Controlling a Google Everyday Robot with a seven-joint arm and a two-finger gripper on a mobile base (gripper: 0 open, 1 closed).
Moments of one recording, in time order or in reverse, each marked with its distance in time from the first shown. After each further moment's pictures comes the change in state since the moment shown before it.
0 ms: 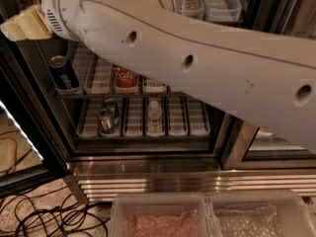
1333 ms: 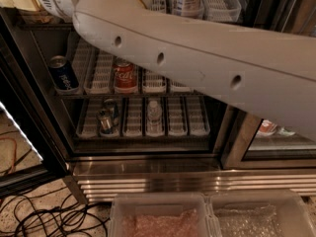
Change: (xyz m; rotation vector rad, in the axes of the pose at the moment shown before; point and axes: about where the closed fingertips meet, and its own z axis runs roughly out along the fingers) arm -0.042 -0.020 0.045 0.018 -0.155 0.086
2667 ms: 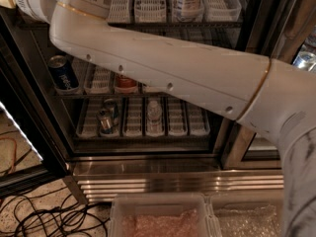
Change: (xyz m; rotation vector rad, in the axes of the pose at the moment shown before) arm 0.003 0.013 0.083 -0.001 -0.094 0.128
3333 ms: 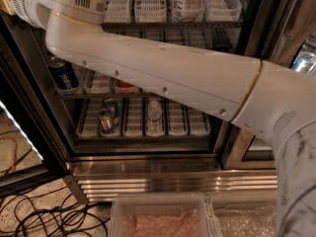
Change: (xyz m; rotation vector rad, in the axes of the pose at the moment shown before) arm 0.016 0.007 0.007 0.008 0.018 -0.053
